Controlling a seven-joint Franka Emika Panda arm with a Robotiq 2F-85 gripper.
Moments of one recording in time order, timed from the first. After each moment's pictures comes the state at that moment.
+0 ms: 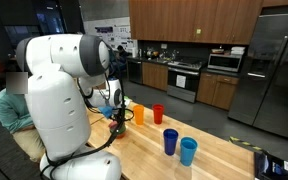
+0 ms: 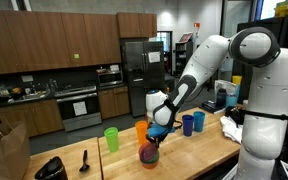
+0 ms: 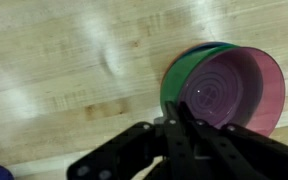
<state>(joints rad) 0.26 -0.01 0.22 -2.55 -0.04 2.55 0.93</state>
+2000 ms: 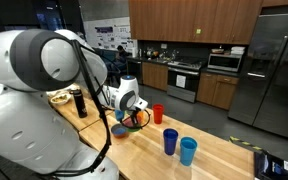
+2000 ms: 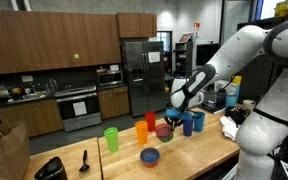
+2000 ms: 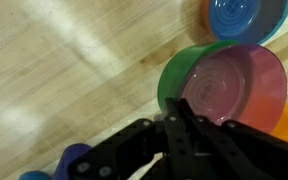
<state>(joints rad) 0.03 -0.33 0.17 -2.78 0.18 2.61 0.79</state>
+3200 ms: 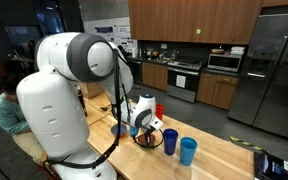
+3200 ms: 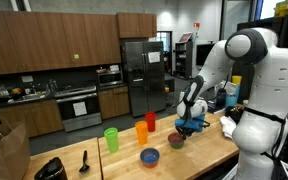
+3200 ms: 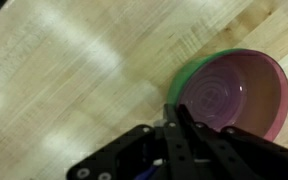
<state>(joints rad) -0.12 -0.05 0.07 -2.78 0.10 2.76 0.81</state>
